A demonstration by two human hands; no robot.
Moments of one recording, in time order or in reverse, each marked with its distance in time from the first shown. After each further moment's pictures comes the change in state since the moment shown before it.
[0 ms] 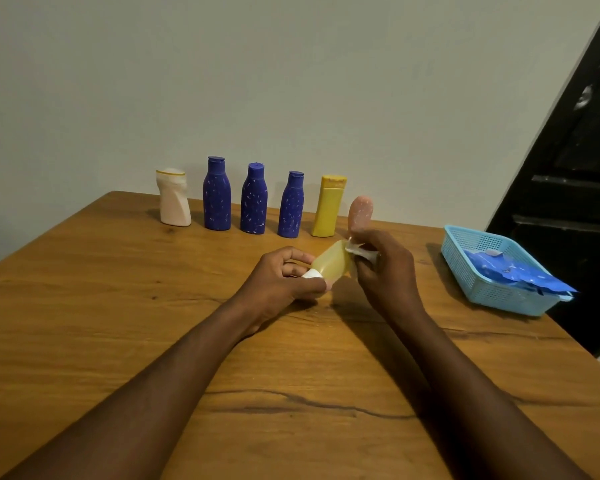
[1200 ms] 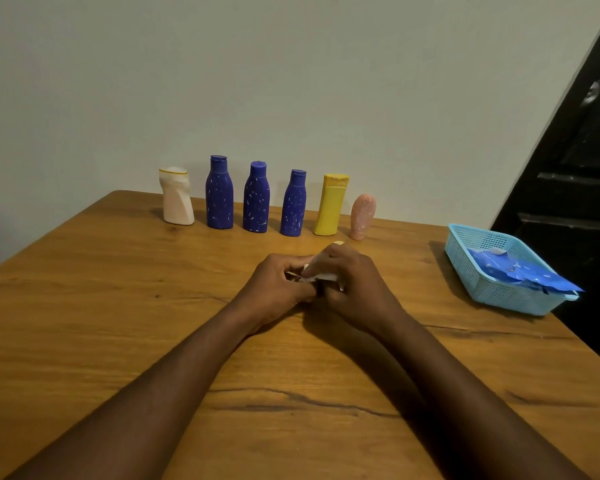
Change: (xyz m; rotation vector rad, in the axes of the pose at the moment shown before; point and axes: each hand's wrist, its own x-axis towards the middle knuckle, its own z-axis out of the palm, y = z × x) left_hand 0.001 -0.012 -0.005 0.138 -0.073 0.159; right_hand -0.008 -0.032 0.013 -0.074 -0.431 -0.167
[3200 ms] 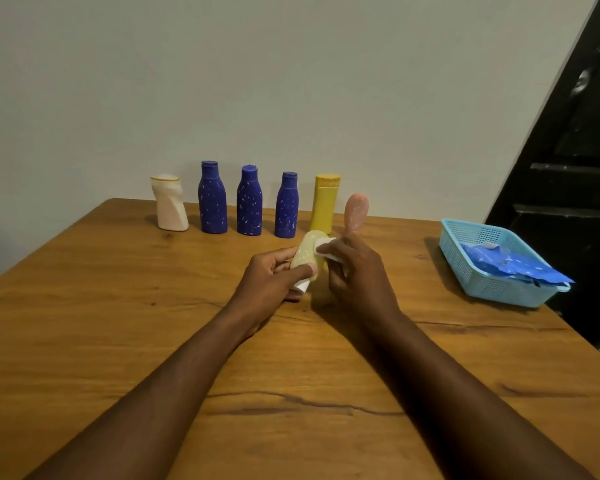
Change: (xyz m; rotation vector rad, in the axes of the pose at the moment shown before) left_hand 0.003 0.008 0.008 -0.162 0.181 -0.093; right_hand 0.003 0.027 0.010 -0.010 0.294 0.067
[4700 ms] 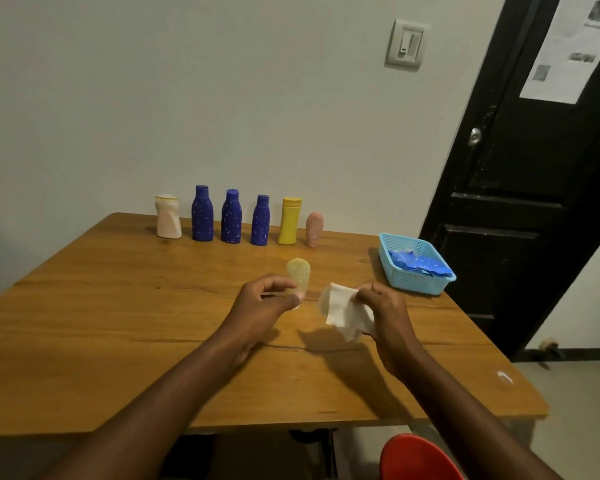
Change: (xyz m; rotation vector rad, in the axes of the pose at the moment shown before) left_hand -0.146 0.070 0.051 0.021 0.055 -0.104; right_hand -0.122 -0.075 -0.143 0.730 0.072 0.649
